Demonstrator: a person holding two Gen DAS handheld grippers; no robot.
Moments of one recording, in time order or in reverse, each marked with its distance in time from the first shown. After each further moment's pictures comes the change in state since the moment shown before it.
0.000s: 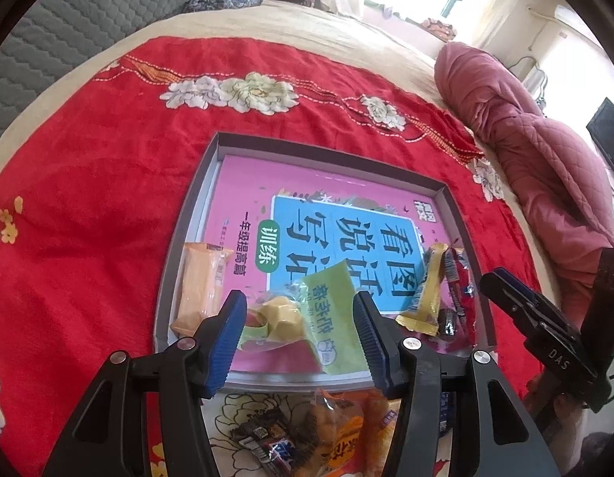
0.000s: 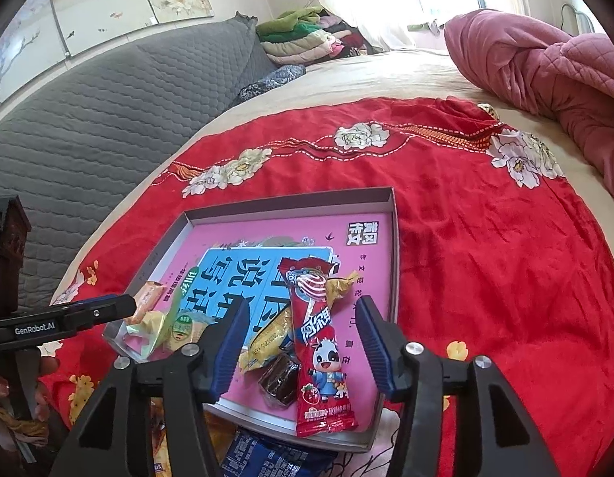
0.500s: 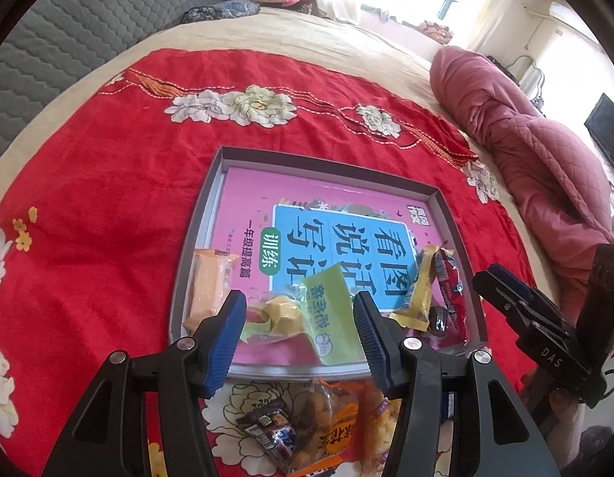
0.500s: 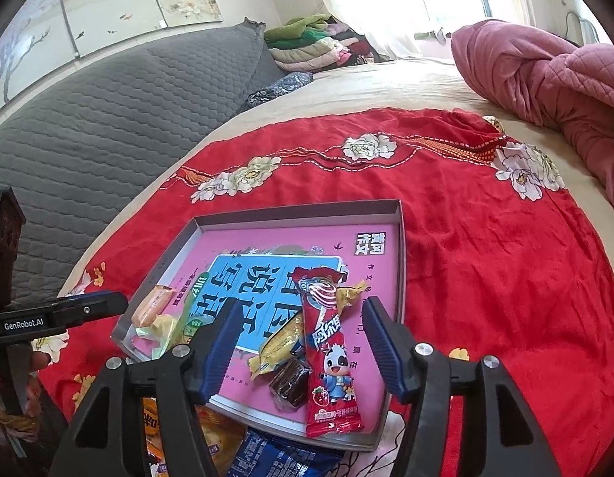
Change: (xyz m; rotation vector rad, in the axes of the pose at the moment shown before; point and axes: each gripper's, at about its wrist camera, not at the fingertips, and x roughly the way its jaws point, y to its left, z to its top) left arm -0.021 -0.003 -0.001 0.019 -0.017 0.016; right arm -0.008 0.006 0.002 -0.025 -0.024 0.015
